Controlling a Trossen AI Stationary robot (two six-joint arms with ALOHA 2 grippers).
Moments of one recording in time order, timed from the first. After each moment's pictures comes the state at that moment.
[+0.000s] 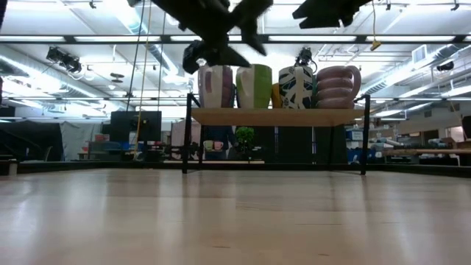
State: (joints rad) left arm -0.21 1.73 1.11 0.24 -0.95 -0.71; right arm 0.12 1.02 0.84 -0.09 0.60 -0.05
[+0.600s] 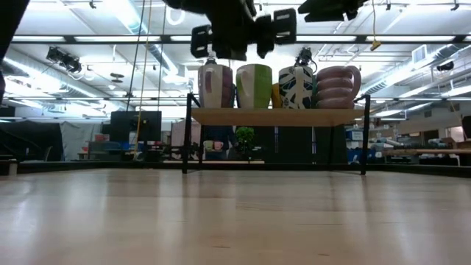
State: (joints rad) left arm -0.17 1.96 1.38 0.22 -1.41 -0.43; right arm 0.10 0.95 0.84 -0.09 0.61 -0.15
